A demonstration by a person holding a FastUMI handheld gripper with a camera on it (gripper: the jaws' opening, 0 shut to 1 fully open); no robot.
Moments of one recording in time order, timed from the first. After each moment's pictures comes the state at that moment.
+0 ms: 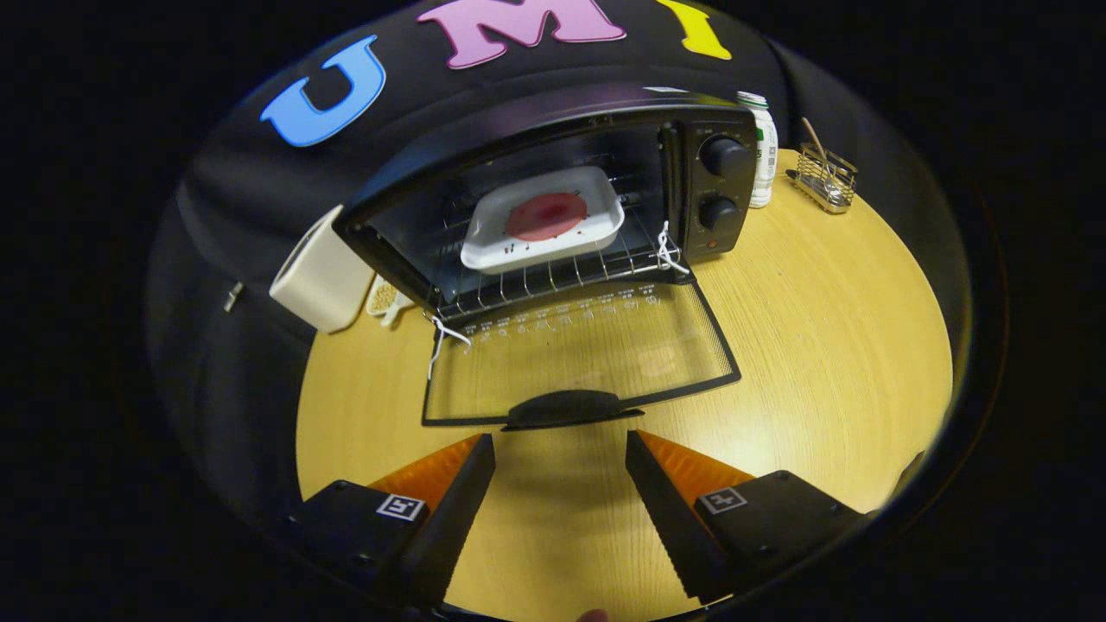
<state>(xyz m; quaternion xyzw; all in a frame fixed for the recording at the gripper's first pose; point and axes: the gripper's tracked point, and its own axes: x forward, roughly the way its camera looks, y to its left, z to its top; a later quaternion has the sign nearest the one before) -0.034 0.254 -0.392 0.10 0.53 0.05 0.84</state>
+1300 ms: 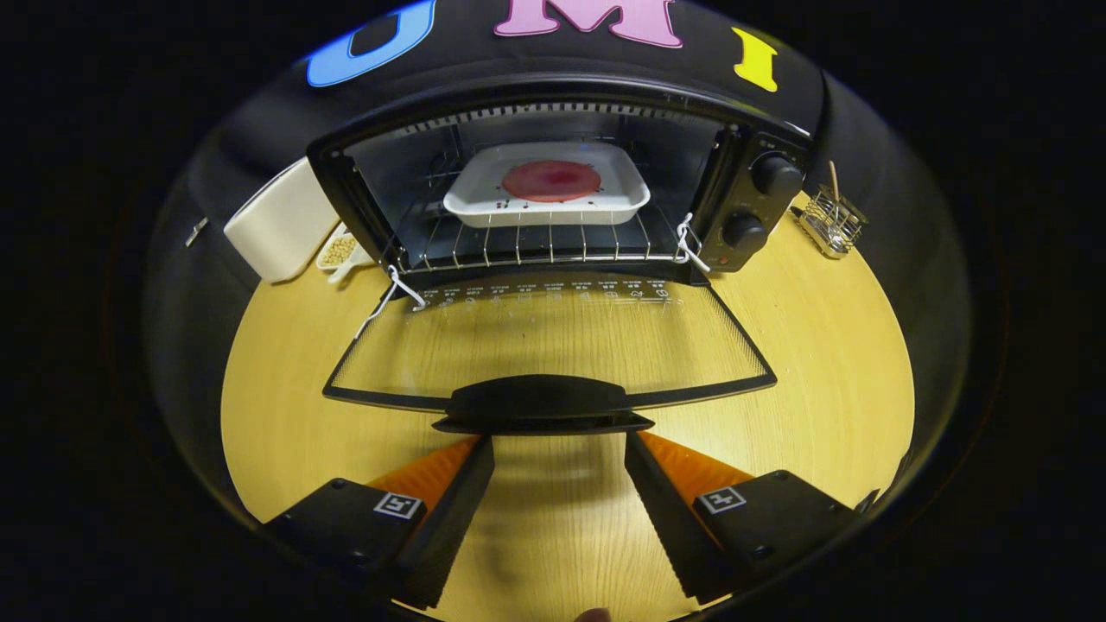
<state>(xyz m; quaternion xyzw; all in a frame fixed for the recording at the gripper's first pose) -0.023 0.252 -0.415 0.01 0.53 0.02 0.85</state>
